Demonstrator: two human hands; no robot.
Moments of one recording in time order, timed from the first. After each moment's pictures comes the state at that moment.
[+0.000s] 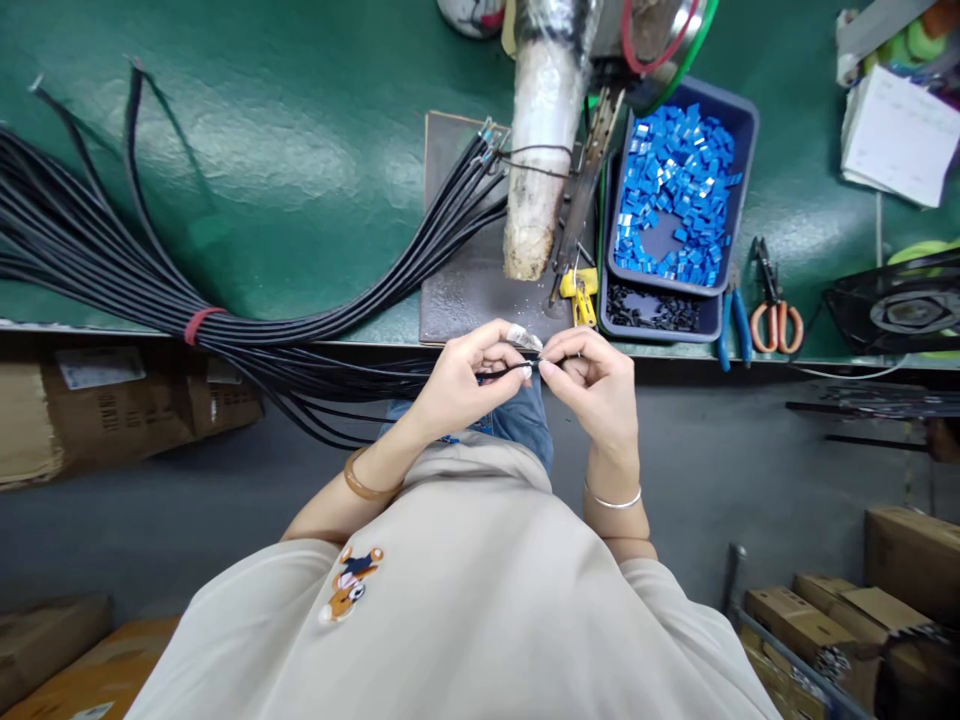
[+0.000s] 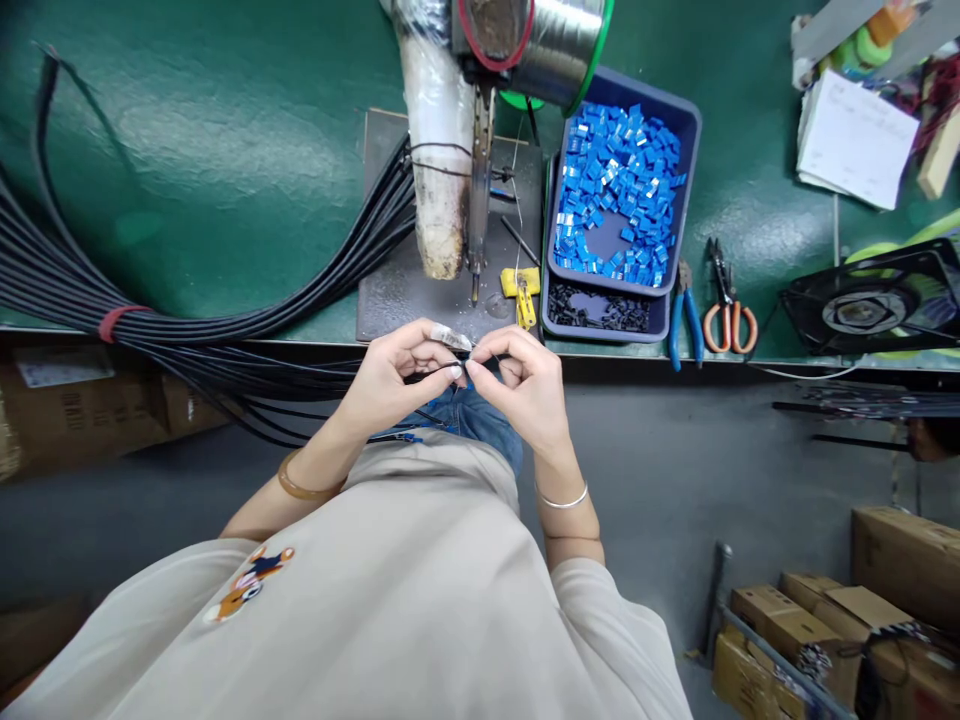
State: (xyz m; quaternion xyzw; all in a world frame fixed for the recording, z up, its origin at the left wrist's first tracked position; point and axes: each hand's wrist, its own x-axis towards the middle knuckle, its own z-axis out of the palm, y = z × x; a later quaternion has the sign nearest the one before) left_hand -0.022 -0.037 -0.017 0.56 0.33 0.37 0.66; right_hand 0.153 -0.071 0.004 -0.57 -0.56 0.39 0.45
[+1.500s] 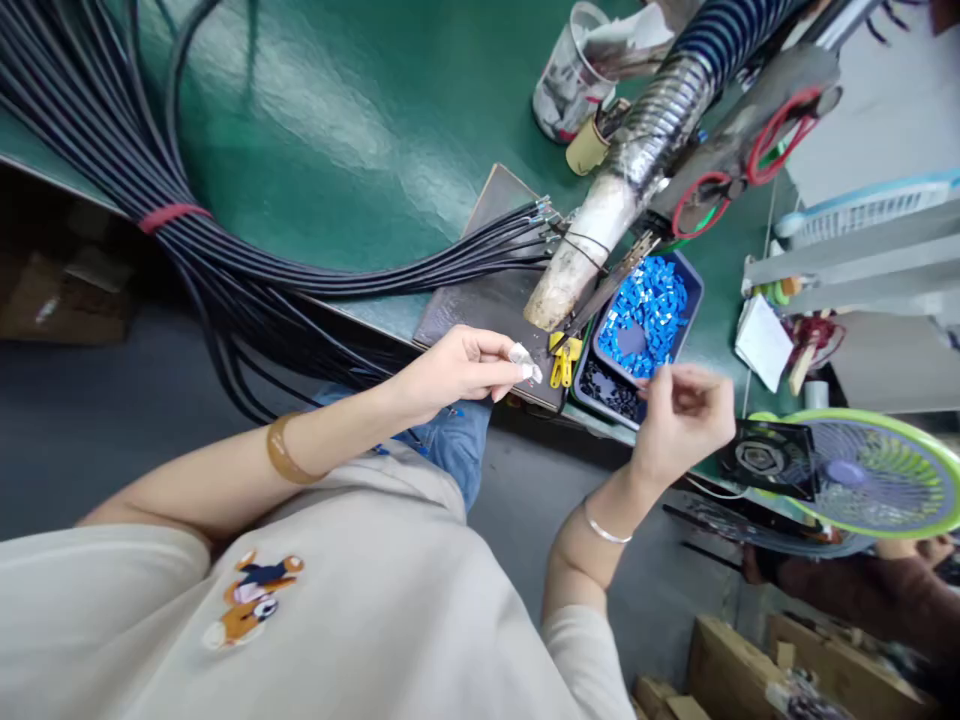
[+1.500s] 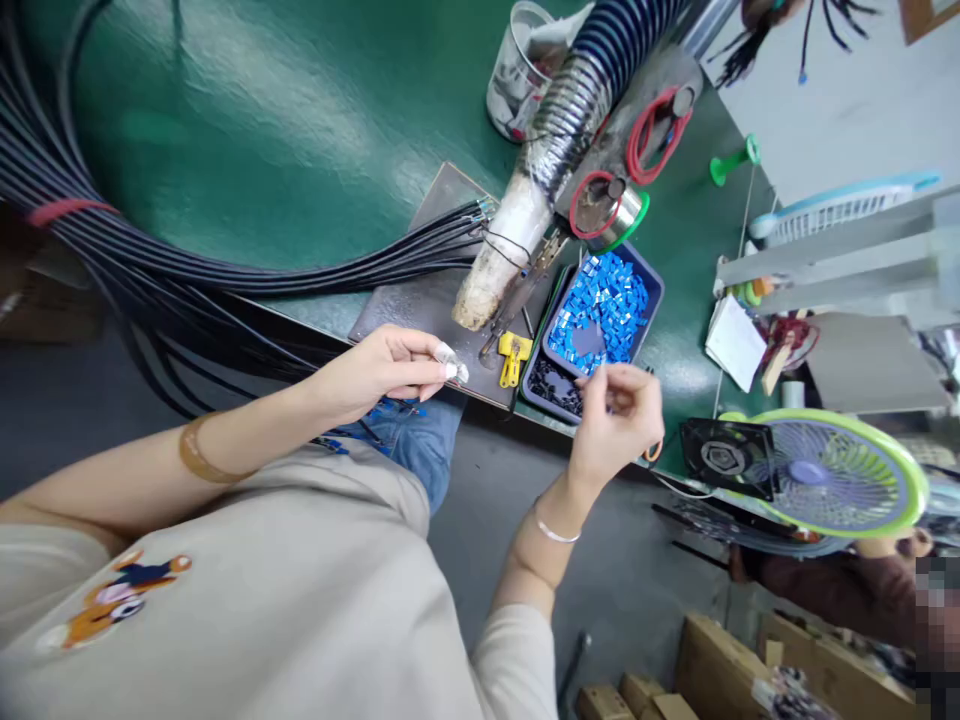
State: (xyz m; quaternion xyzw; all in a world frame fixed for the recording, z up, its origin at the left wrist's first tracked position) left_hand -0.013 -0.018 0.001 0.35 0.31 0.40 0.79; right_hand 0.232 -0.019 0.041 -0.64 -0.59 0.00 0.49
